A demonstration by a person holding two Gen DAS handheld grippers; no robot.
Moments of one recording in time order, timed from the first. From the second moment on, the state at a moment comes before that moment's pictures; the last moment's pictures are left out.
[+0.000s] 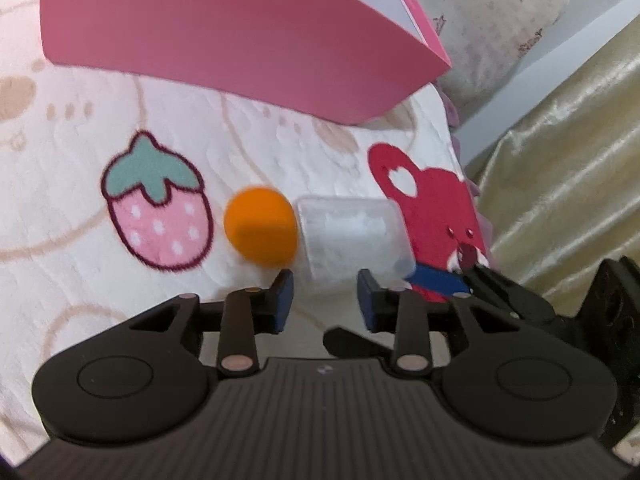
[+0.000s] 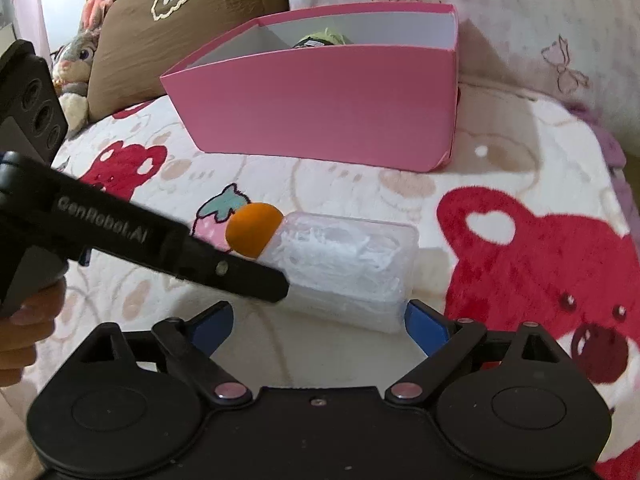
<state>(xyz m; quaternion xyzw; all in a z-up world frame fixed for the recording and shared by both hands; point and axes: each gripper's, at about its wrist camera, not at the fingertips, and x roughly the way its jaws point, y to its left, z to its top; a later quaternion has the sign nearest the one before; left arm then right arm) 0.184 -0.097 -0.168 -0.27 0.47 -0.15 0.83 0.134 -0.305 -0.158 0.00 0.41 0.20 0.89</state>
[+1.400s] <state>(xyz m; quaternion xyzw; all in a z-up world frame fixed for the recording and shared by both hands) 0.183 -0.094 -0.179 -0.29 0.45 -0.16 0.83 0.142 -0.292 -0.169 0.03 0.41 0.13 0.90</state>
